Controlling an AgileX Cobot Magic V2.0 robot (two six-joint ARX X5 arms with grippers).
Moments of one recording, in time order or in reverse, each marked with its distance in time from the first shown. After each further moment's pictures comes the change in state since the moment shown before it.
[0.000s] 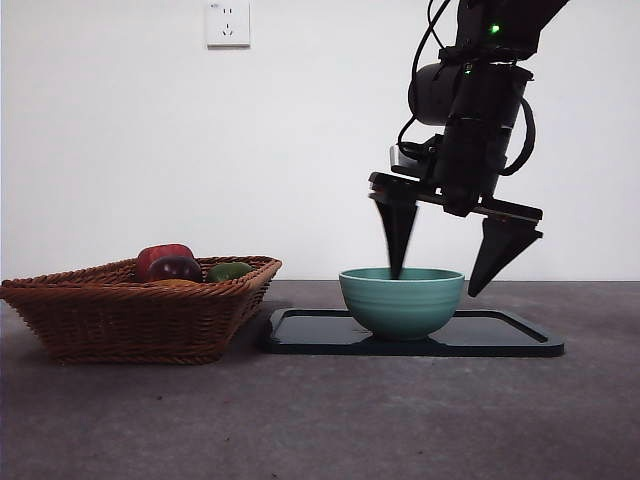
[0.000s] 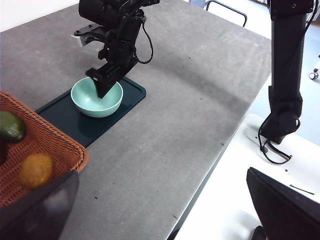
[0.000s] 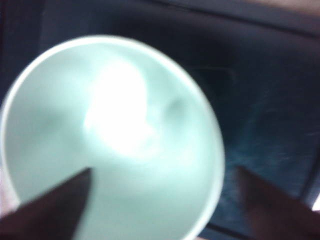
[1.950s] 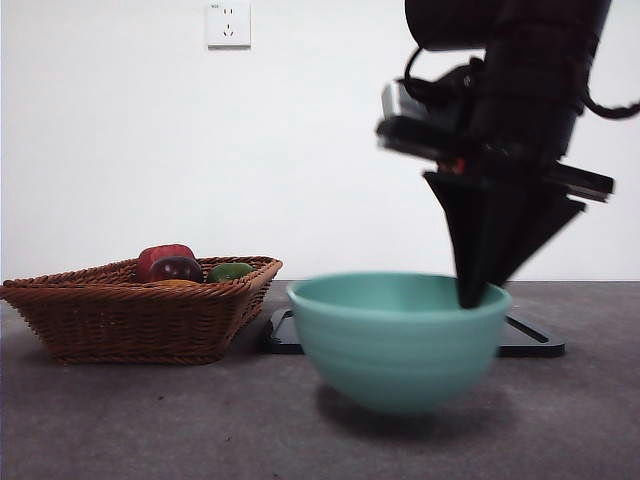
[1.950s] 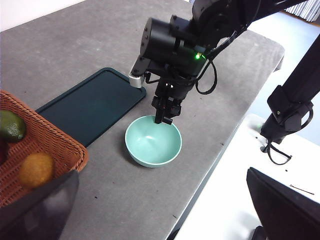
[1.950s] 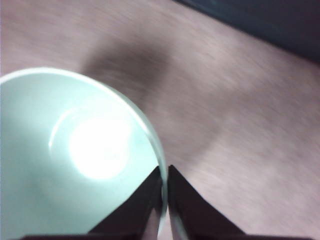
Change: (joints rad) left arm 0.000 0.002 0.000 0.000 0.000 0.000; right arm 0.275 -0.486 -0.580 0.103 0.082 0.103
